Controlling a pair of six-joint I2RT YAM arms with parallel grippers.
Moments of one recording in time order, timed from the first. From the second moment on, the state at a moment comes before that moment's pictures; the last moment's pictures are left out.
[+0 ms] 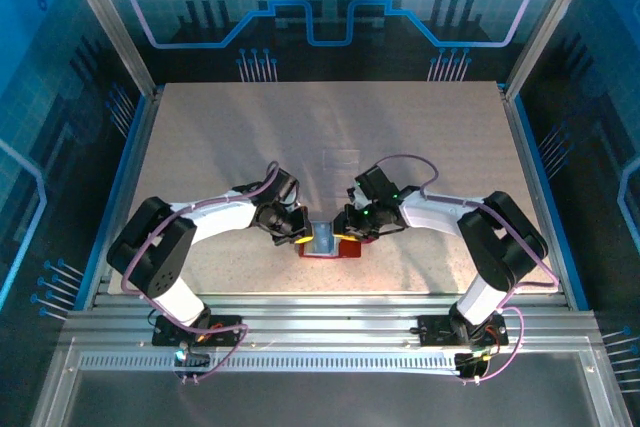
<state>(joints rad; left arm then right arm) -0.54 1.63 0.83 -0.38 0.47 -0.87 0.61 1.66 0.84 -0.27 -0.53 0.79</state>
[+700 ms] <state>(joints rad) -0.54 1.65 0.83 -0.38 0.47 -0.85 0.60 1.71 0.80 -0.13 -0.62 0.80</state>
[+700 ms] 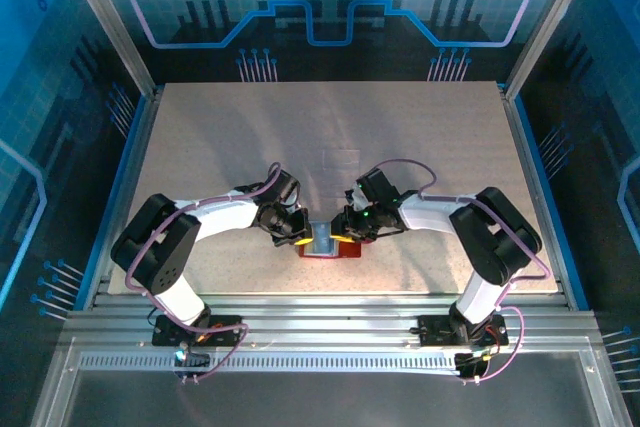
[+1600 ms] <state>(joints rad) -0.54 1.66 0.83 -0.38 0.47 -0.85 0.59 1.76 0.77 -0.03 -0.66 0.84</state>
